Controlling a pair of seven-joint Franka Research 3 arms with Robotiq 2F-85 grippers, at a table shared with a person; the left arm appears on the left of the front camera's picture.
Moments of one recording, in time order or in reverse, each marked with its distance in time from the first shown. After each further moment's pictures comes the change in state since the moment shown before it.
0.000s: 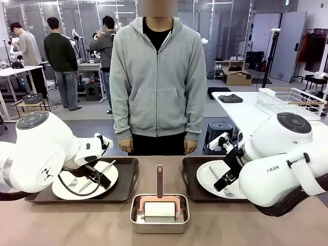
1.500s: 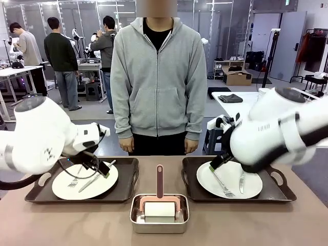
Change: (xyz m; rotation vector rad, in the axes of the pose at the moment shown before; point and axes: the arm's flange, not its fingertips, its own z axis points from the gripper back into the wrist) left arm 0.029 0.028 0.018 -0.038 0.002 0.059; right arm 0.062 -0.036 0.018 0.092 -0.014 -0.021
